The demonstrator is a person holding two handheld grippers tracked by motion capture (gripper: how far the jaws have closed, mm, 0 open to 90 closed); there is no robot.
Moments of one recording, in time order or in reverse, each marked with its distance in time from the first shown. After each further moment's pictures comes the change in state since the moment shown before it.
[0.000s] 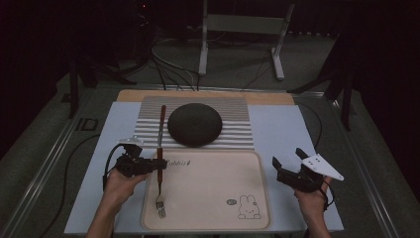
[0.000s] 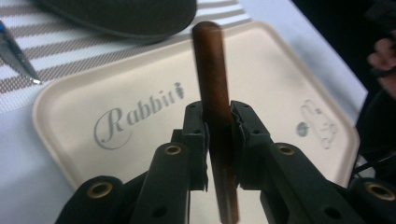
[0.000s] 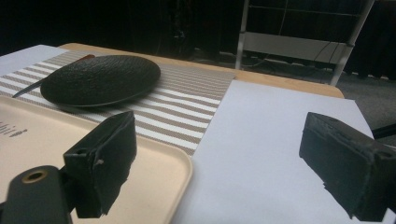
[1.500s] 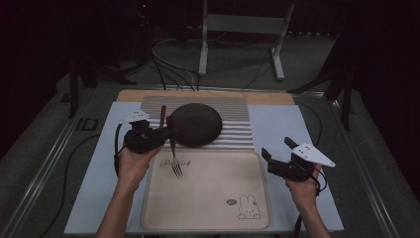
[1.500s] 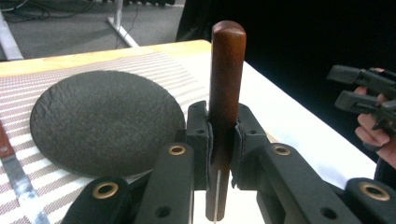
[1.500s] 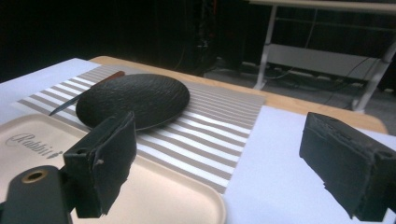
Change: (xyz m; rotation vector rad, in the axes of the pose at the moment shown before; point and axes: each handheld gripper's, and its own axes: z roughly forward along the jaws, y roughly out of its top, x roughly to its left) left arm -0.049 0.069 -0.020 -0.291 0.058 0.128; right arm 0.018 0.032 0.015 -0.033 0.085 -0.039
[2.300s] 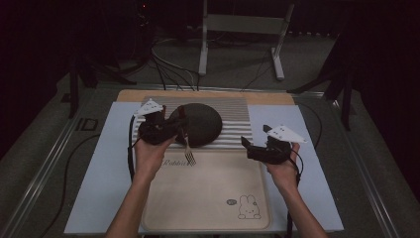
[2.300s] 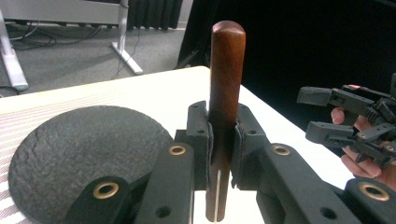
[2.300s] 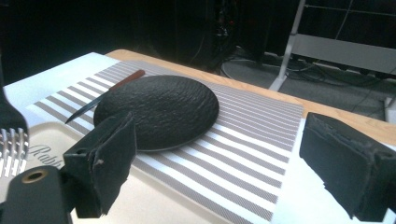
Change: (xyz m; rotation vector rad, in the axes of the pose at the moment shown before) left arm -0.012 0.022 0.029 -0.091 0.015 0.021; right arm 0.025 0.029 0.056 0.071 0.082 -0.003
